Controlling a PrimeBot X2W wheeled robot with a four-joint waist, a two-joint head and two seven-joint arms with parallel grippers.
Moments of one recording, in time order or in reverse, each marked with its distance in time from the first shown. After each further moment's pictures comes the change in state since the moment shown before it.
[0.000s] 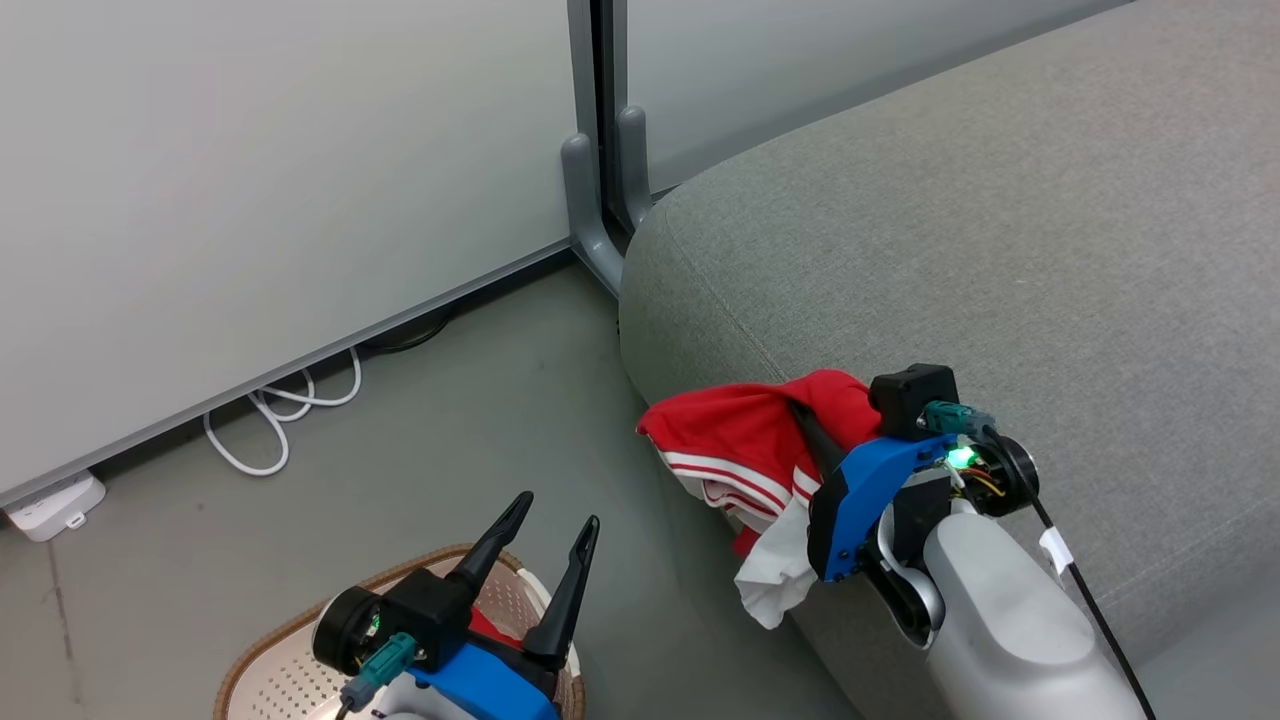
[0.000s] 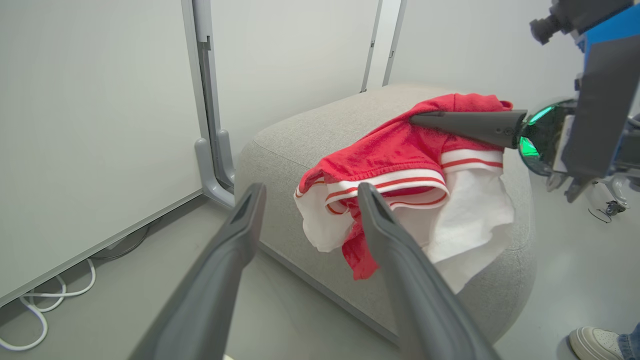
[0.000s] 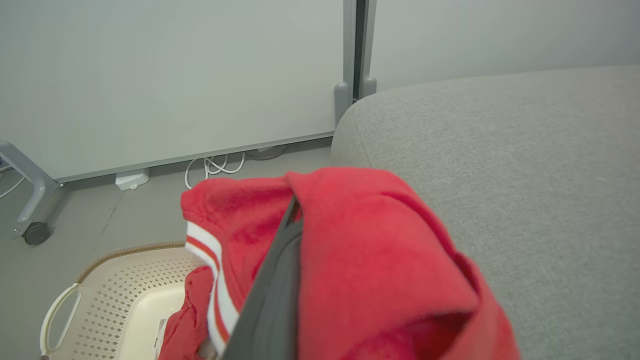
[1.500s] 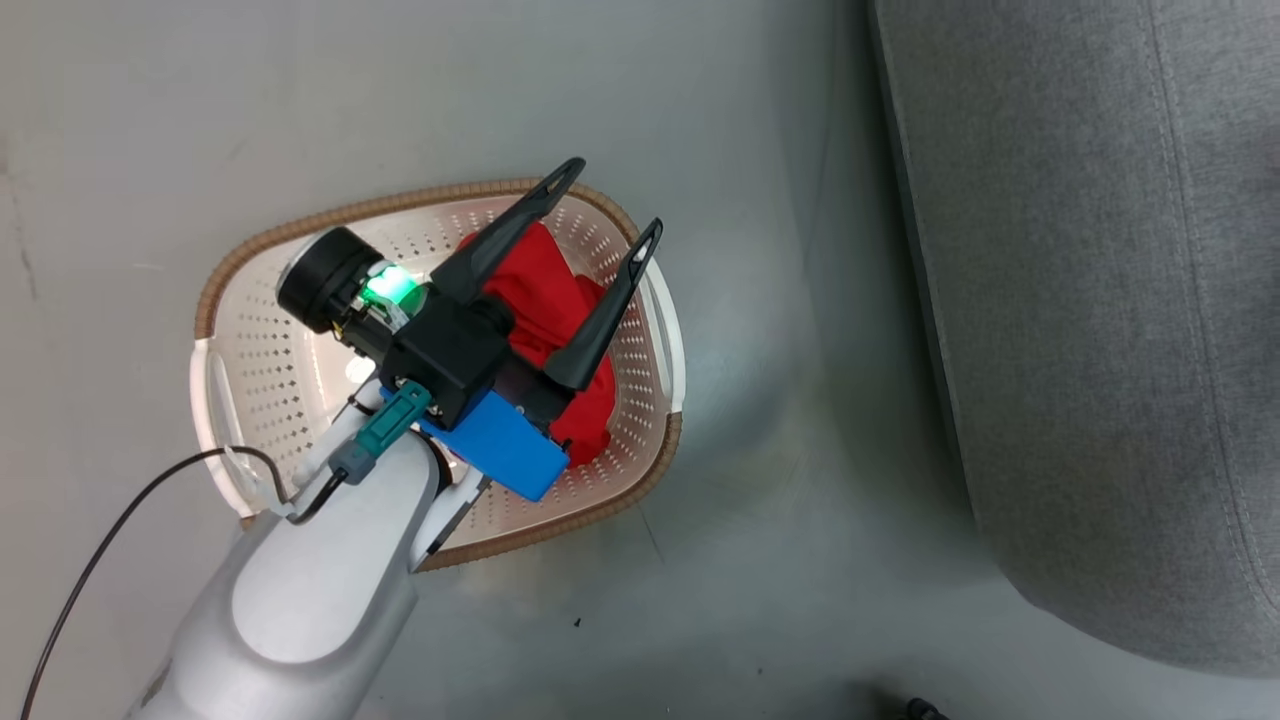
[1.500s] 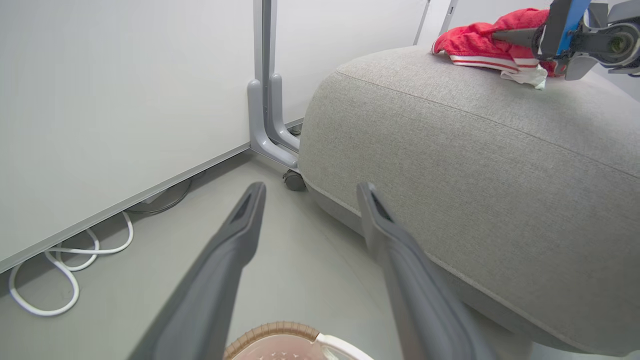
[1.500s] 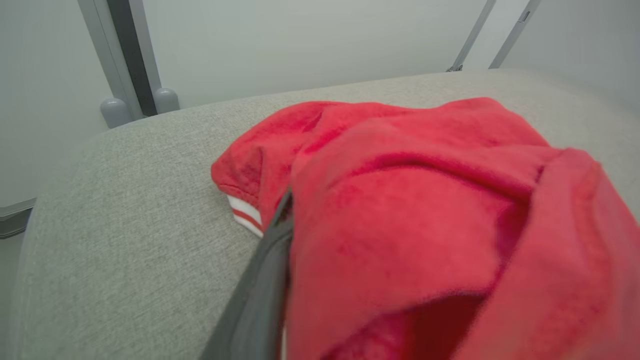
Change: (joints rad) left arm -0.499 0.124 -0.170 -0.109 0.058 0.002 0.004; right arm -0.408 -0.306 -0.835 0.059 -0.247 0.000 -0.179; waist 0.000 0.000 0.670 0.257
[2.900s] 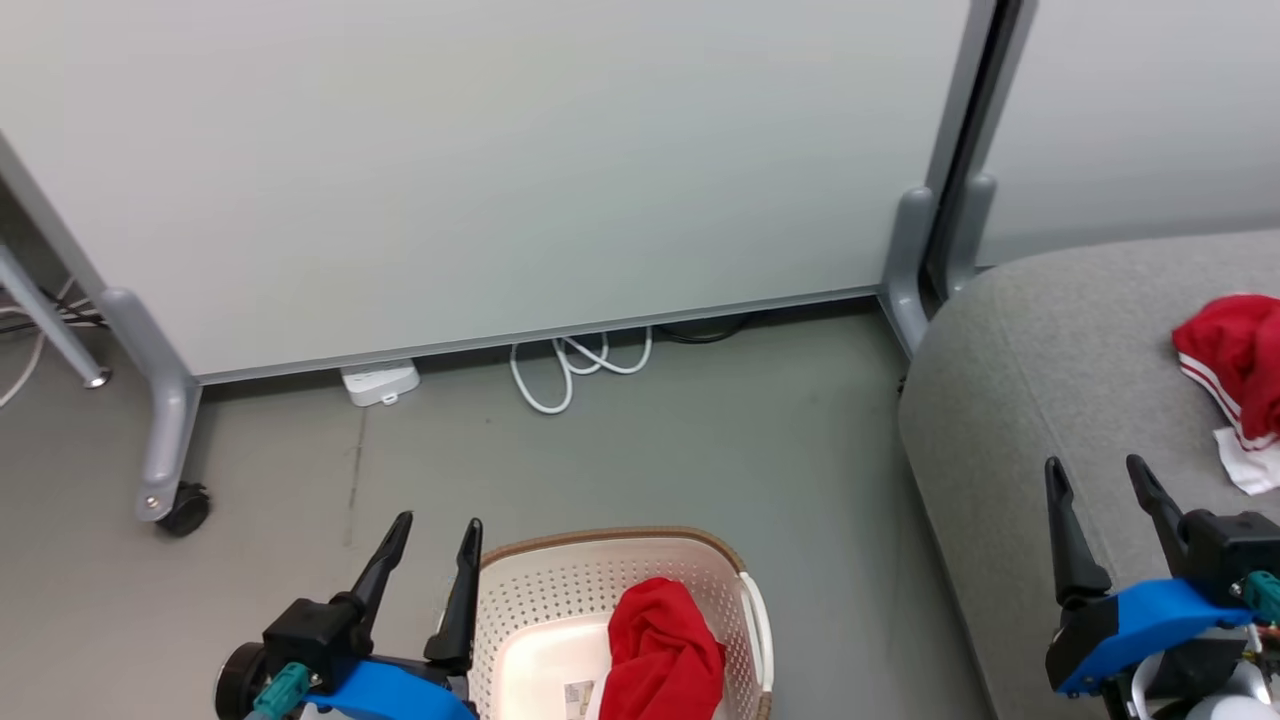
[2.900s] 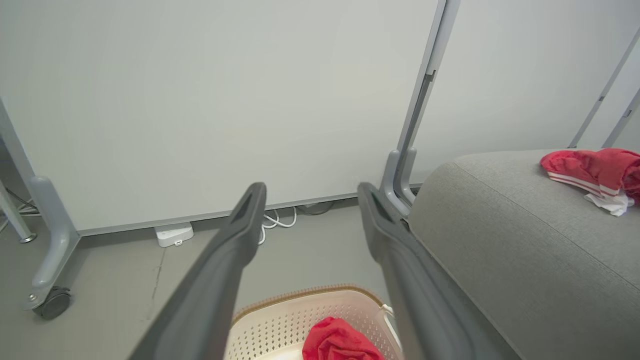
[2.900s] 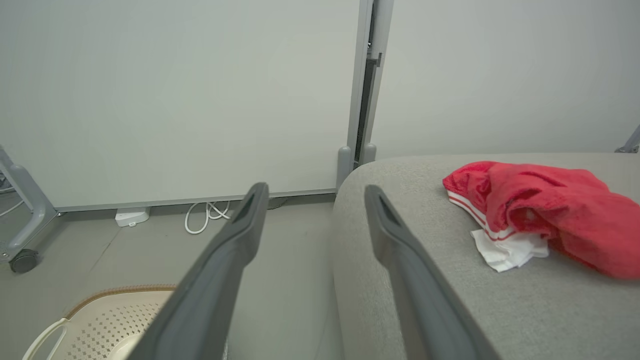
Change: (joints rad) left arm 0.591 -0.145 0.389 0.085 -0.043 0.019 -0.004; right arm 0.940 0.276 0.366 -0.784 0.041 0.000 0.245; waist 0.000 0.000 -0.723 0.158
